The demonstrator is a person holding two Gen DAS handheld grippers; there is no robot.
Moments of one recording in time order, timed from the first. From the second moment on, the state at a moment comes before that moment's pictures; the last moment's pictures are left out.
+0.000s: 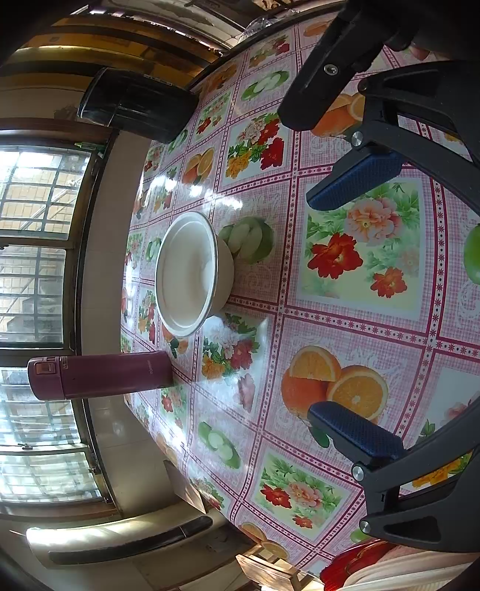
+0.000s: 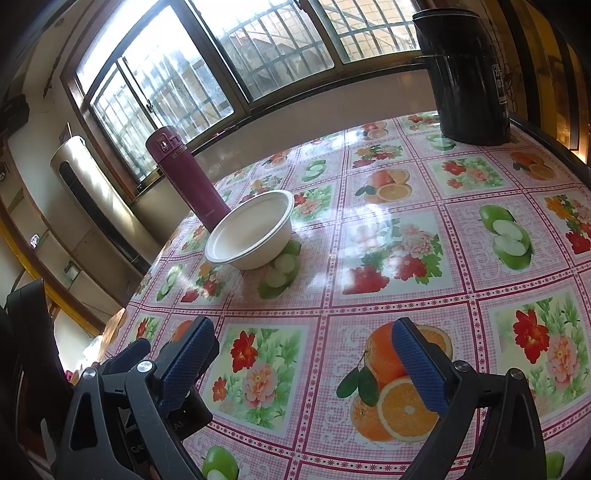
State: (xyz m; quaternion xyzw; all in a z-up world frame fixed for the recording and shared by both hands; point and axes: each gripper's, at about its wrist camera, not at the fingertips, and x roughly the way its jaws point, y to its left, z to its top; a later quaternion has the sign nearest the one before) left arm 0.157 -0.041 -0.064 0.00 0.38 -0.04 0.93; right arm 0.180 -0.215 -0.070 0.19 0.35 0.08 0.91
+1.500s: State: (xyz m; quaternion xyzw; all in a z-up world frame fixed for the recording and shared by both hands) left arm 0.160 -0.044 -0.068 0.00 0.39 -0.04 0.92; right arm 0.185 -0.207 -0.079 0.19 0.37 0.09 0.91
